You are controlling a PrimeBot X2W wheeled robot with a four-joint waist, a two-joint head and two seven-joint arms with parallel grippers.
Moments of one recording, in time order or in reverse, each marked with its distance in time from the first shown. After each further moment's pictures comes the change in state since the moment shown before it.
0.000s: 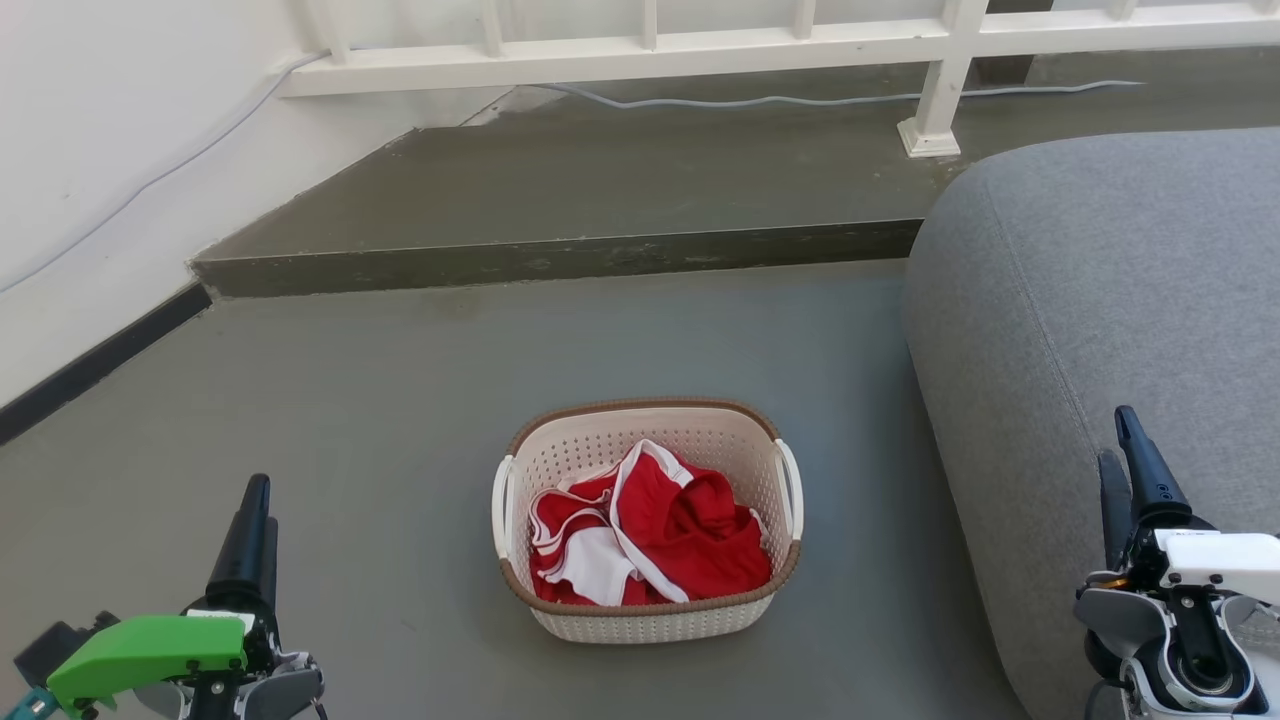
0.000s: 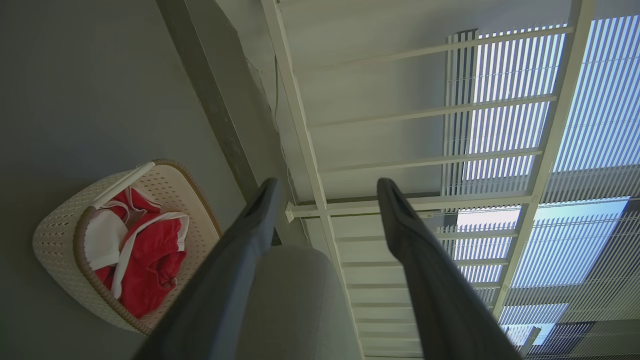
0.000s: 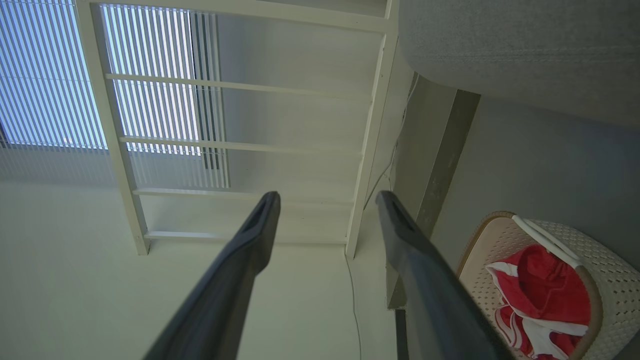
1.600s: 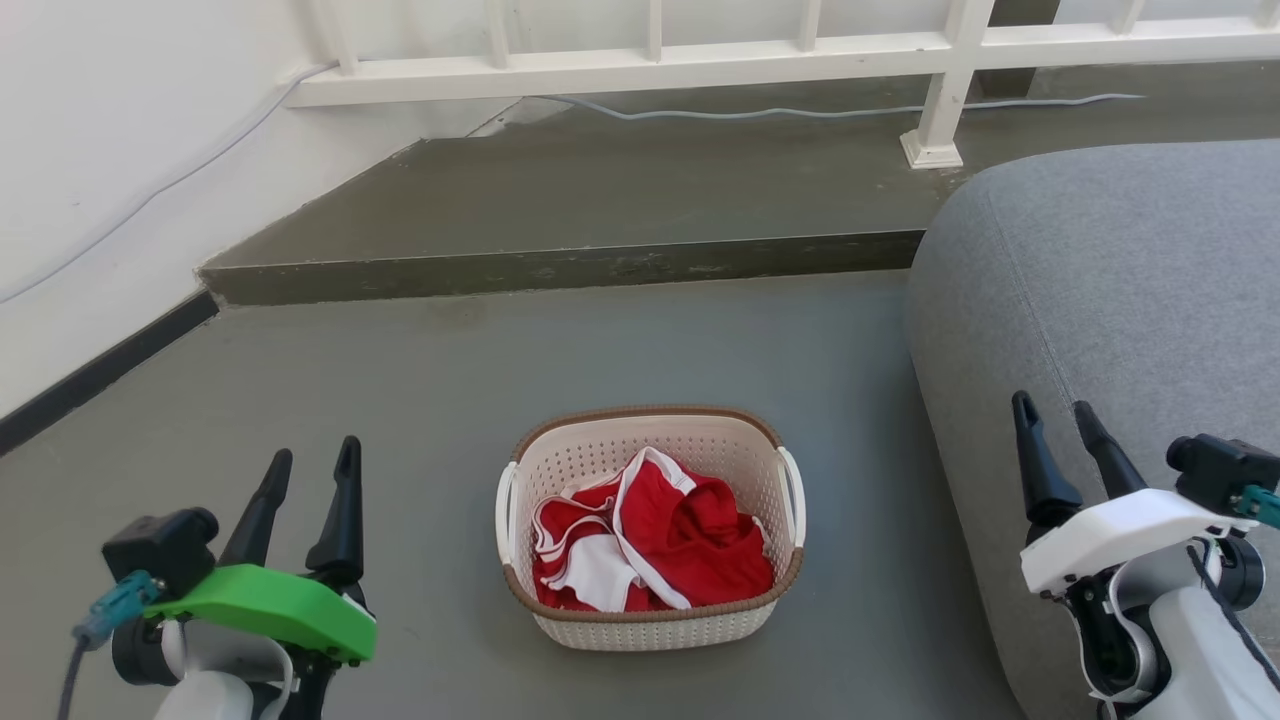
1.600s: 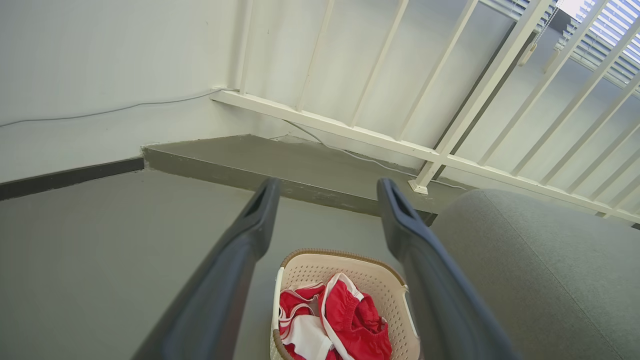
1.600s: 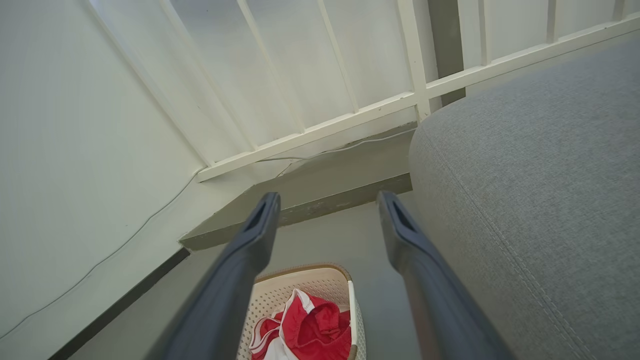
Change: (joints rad) left arm -0.059 0.128 -0.245 -0.047 0.881 0.071 -0.184; right arm -0.046 -0.144 0.272 0.004 -0.913 -0.100 -0.178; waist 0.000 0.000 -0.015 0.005
